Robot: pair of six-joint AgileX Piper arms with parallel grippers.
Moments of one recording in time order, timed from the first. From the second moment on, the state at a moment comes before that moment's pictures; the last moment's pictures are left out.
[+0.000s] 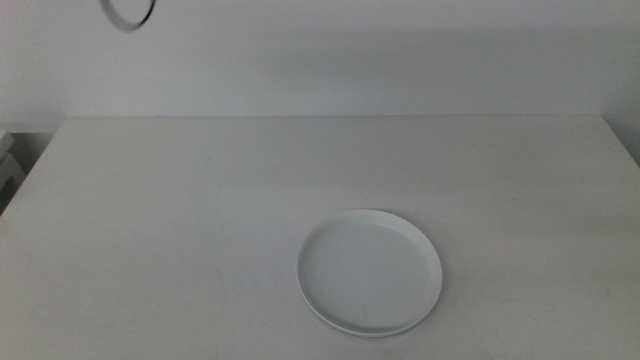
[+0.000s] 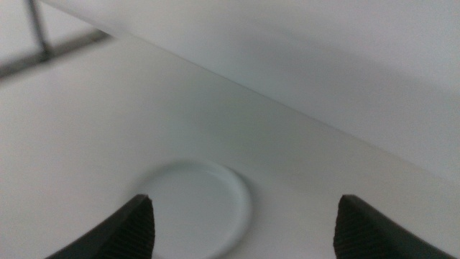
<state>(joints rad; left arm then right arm) -0.35 1.32 -1.42 0.01 0.48 0.02 0.39 0.54 -0.89 0.20 0.77 -0.27</state>
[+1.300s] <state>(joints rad) -0.13 0.02 -0.05 -0.06 0.43 0.02 0.00 0.04 -0.02 0.11 0.26 -0.27</state>
